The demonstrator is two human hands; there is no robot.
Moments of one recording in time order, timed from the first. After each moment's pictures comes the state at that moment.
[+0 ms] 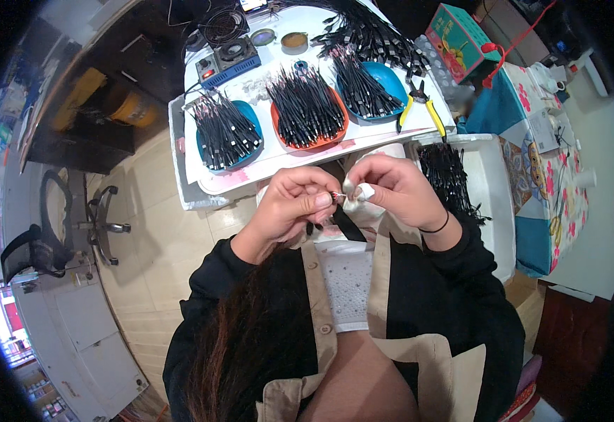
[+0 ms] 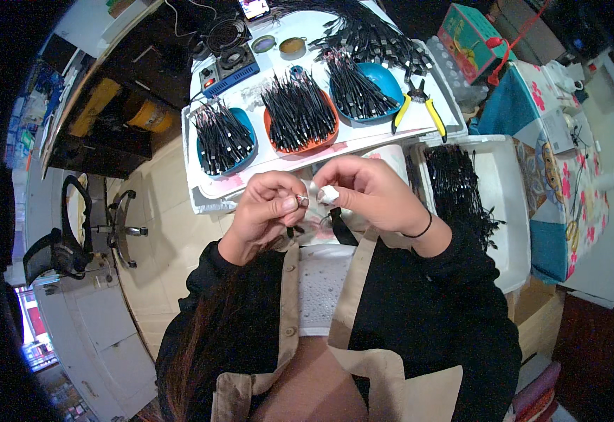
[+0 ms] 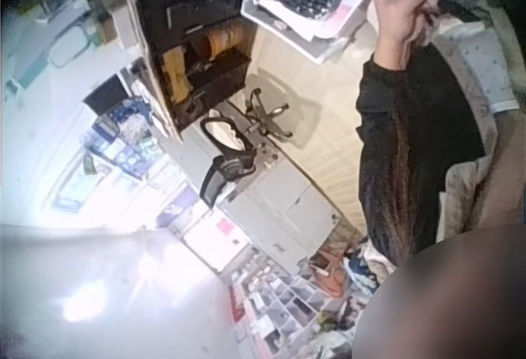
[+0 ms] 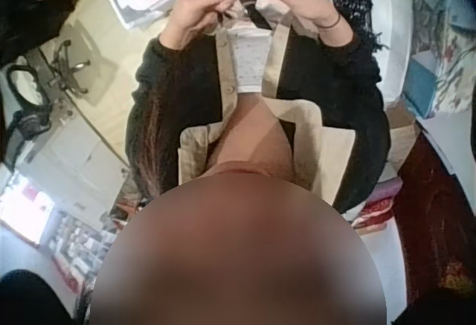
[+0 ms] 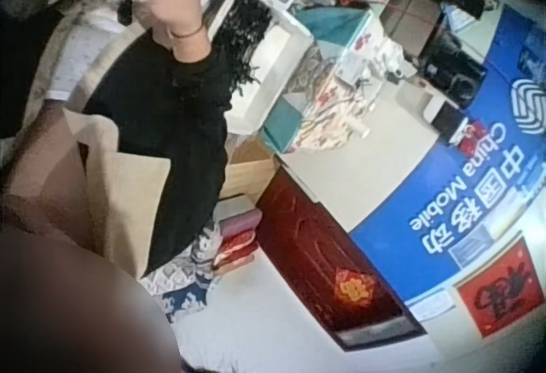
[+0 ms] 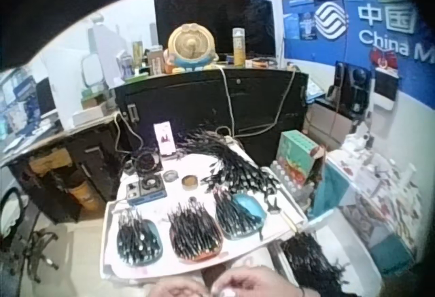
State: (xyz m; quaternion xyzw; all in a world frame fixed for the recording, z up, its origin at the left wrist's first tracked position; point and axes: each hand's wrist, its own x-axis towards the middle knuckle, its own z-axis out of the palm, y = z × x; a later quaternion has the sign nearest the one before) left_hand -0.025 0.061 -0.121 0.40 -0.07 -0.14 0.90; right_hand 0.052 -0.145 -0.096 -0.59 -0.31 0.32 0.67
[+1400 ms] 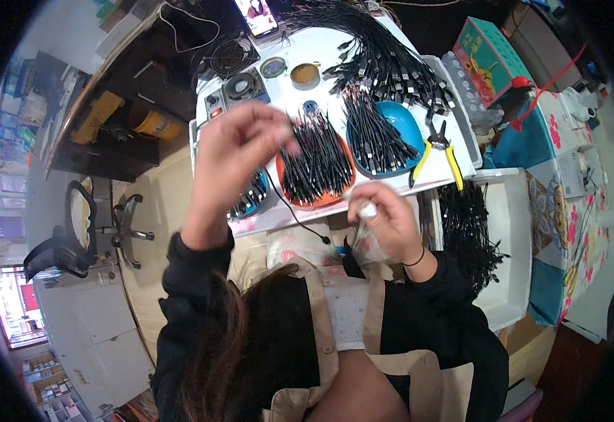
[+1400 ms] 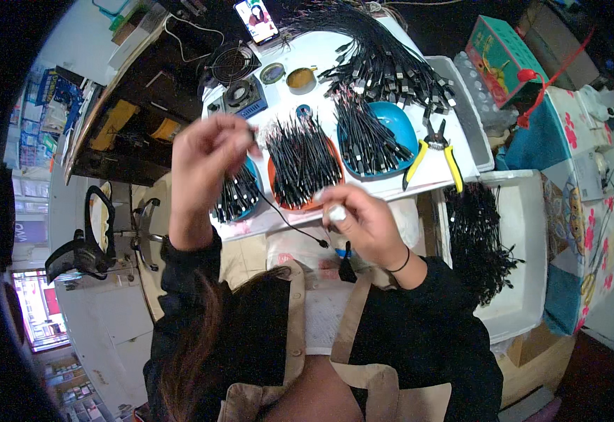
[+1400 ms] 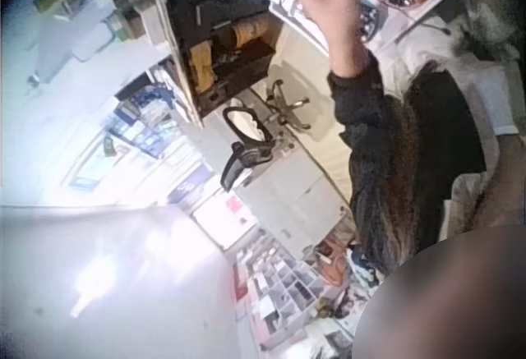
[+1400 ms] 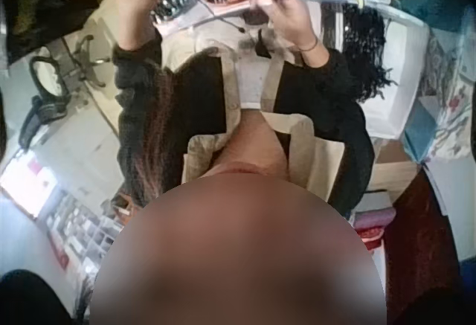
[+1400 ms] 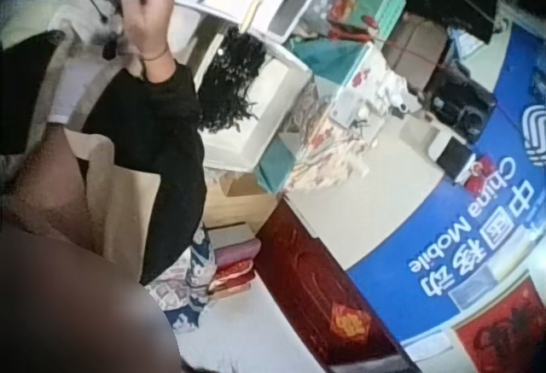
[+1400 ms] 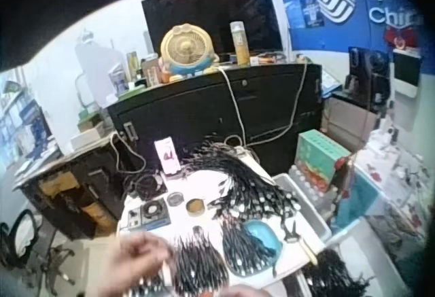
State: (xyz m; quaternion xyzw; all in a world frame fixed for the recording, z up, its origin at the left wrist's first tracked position) left_hand 0.101 0.118 -0.033 0.77 -0.01 0.03 0.63; right_hand 0.106 -0.128 -0.147 -0.54 -0.28 0.21 0.77
